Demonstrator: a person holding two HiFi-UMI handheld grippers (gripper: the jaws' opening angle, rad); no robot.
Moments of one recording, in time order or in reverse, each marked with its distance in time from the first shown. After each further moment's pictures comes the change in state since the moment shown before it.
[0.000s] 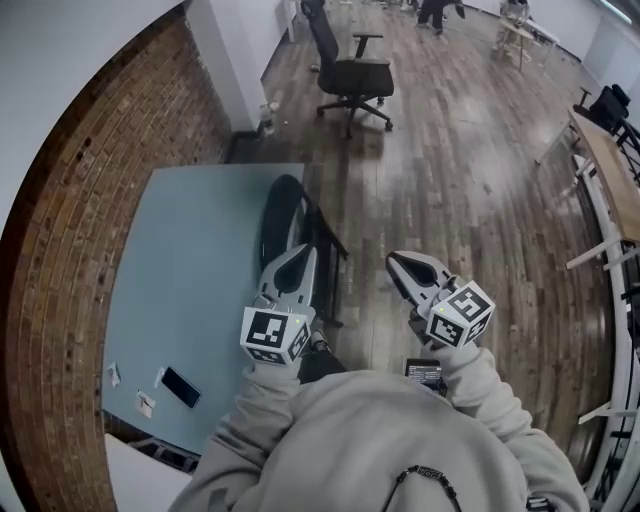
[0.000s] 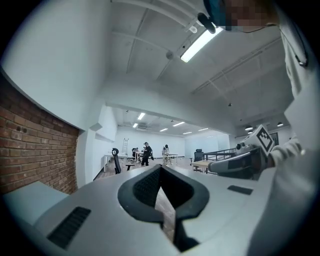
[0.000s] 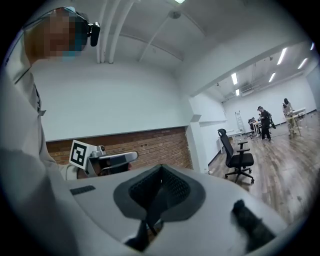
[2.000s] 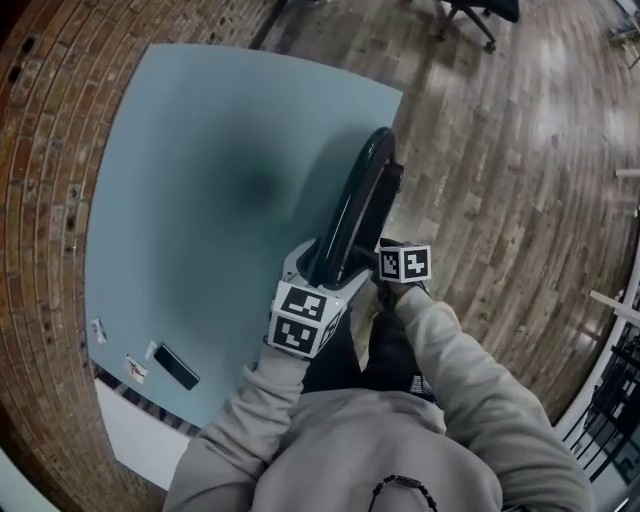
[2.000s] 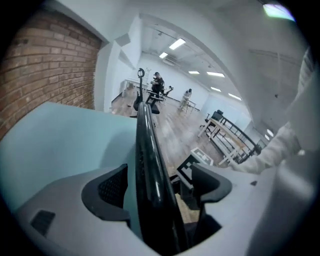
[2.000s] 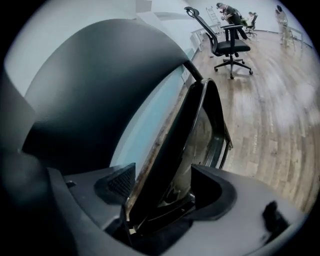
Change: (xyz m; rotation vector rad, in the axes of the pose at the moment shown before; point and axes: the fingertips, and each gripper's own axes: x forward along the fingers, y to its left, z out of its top) left arm 0.099 0.241 -0.322 -0.381 0.781 0.085; right arm 0.369 -0.123 -0.448 0.550 0.952 -0.049
